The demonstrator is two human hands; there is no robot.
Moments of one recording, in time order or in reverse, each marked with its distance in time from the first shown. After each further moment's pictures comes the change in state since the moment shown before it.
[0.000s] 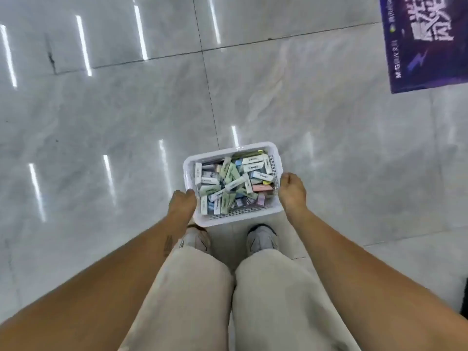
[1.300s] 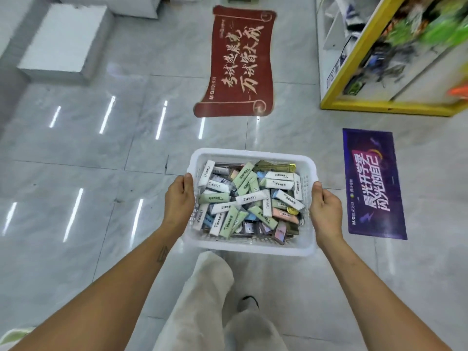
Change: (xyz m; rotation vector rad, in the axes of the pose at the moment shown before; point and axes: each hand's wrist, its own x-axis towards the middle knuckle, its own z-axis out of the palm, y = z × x) left_hand -0.384 0.264 -0.298 -0.380 0.432 0.602; right_hand -0.207 -0.403 -0.353 0.249 0.049 -0.468
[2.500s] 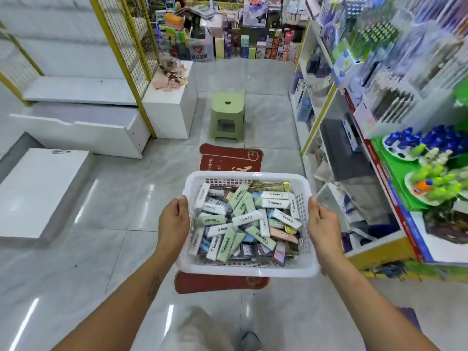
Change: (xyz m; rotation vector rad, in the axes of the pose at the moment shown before) left_hand 0.667 0.504 0.090 -0.041 0.054 0.199; right_hand 0.627 -0.539 0.172 -0.035 0.101 -0.165
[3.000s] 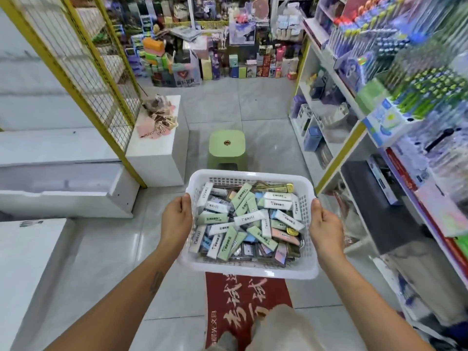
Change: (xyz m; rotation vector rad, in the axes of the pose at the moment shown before) left_hand 0.429 0.119 0.056 0.071 -0.096 0.080; right_hand 0.303 -0.187 0.194 -0.007 0.113 0.067
